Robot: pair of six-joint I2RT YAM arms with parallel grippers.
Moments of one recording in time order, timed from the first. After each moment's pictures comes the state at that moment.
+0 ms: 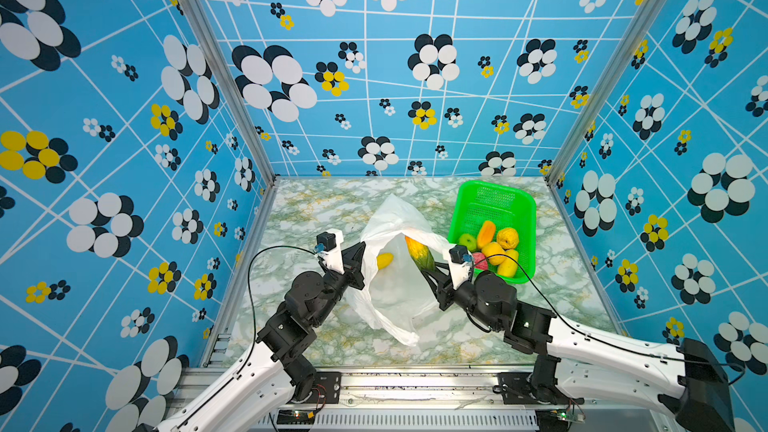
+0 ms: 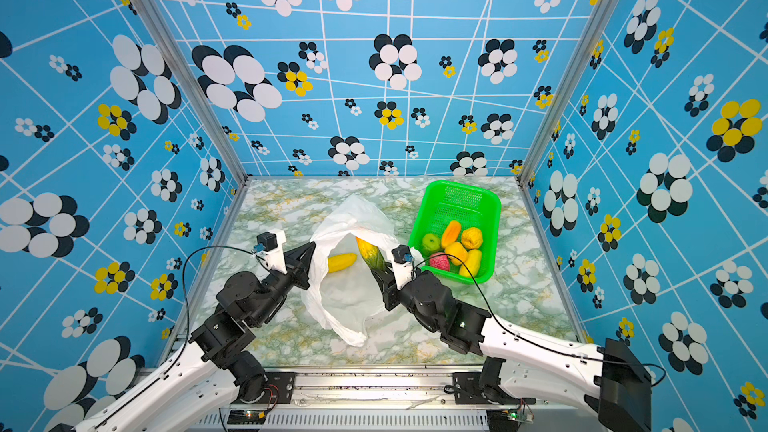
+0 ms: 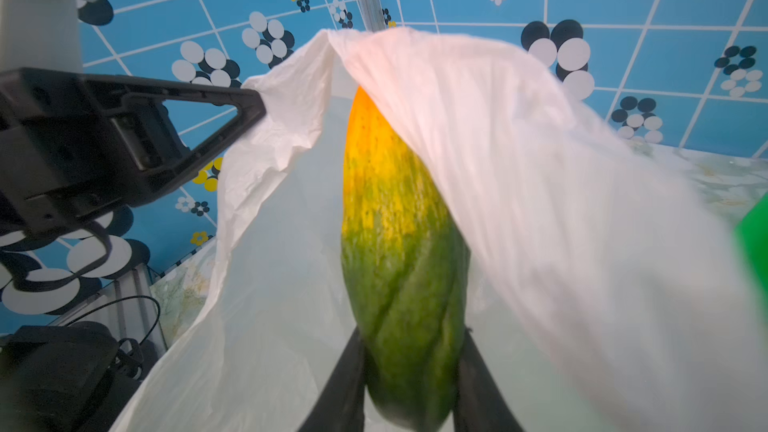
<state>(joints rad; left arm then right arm) -0.67 0.61 0.49 0.10 -0.17 -0.32 1.07 0.95 0.56 0.22 0.32 0.26</state>
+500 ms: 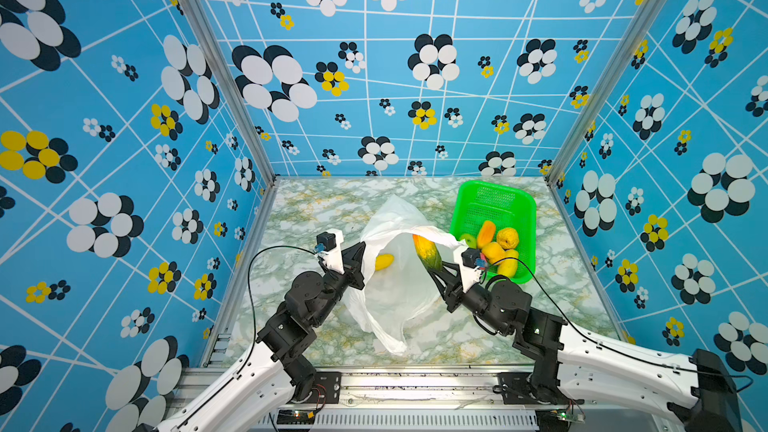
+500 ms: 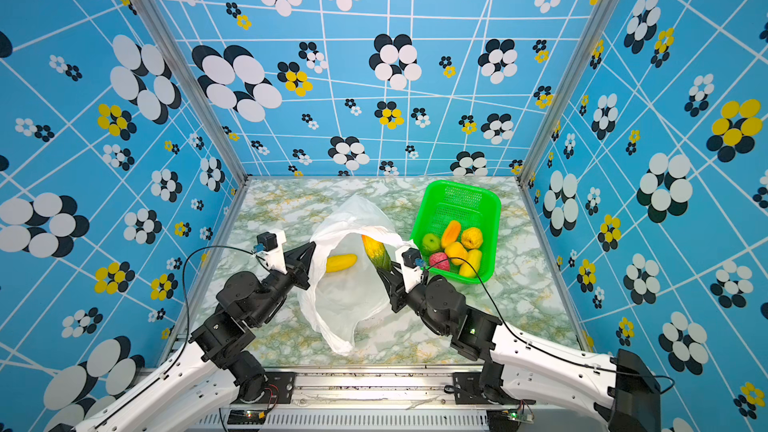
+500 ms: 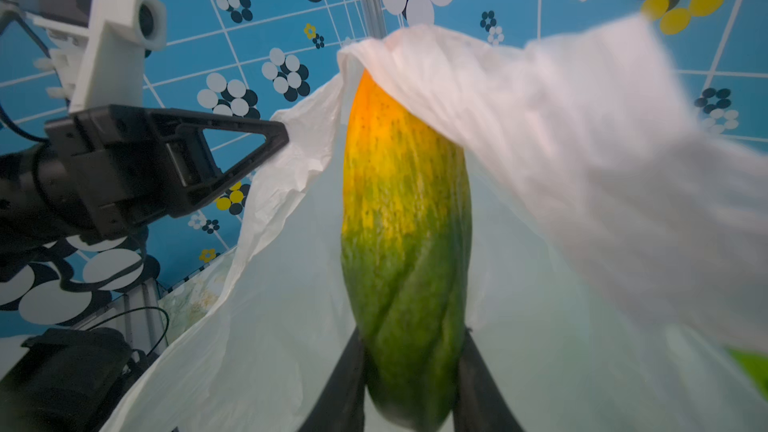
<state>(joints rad) -0.67 0.61 0.49 0.10 -0.17 -0.32 1.07 0.93 0.53 0.26 0.29 0.22</state>
